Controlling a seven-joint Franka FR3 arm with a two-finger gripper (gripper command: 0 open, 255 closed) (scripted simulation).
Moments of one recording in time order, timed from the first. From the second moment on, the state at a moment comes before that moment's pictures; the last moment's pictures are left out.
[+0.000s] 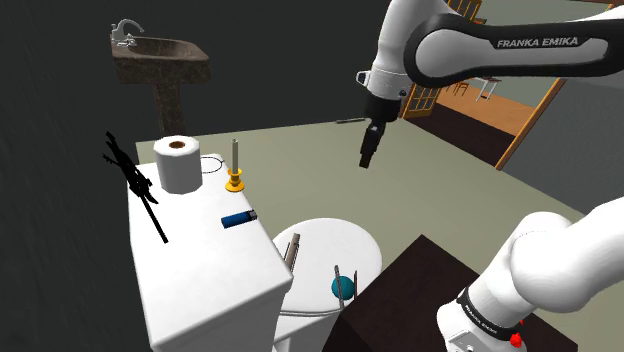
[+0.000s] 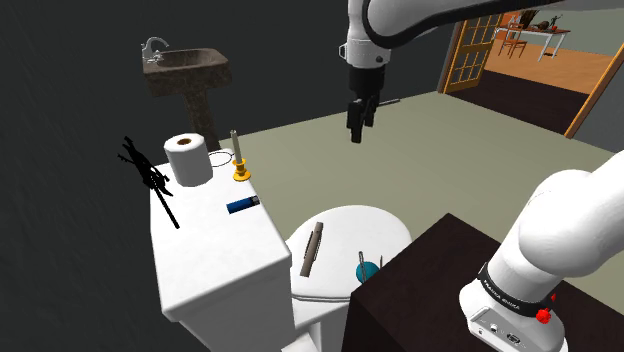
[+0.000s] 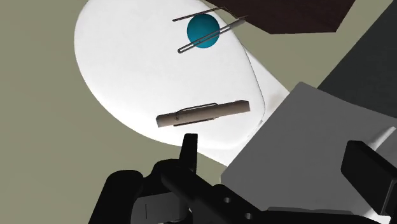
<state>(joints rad) 0.12 -0.43 0.14 -2.24 0.03 1.77 -0.18</state>
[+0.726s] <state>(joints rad) 0.20 -0.09 0.25 -2.06 0.01 1.93 -0.20</state>
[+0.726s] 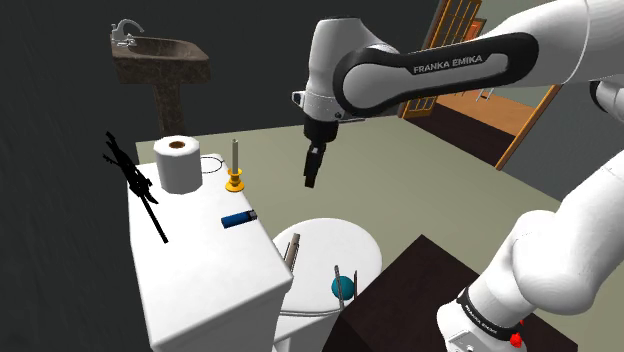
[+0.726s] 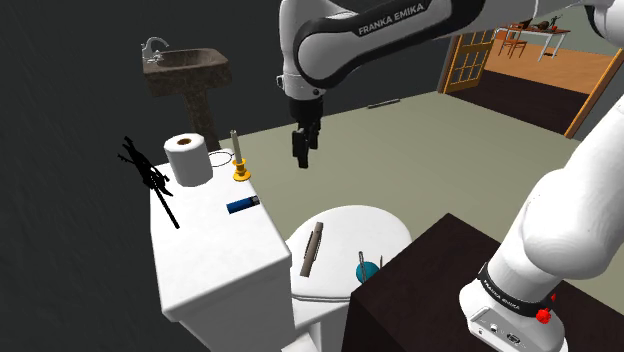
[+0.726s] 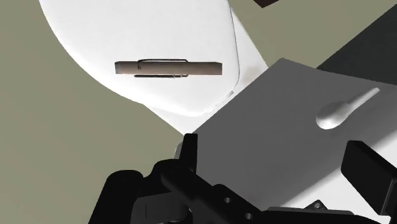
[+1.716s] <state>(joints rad) 0.31 0.28 0.33 -1.80 -0.10 2.05 -0.19</state>
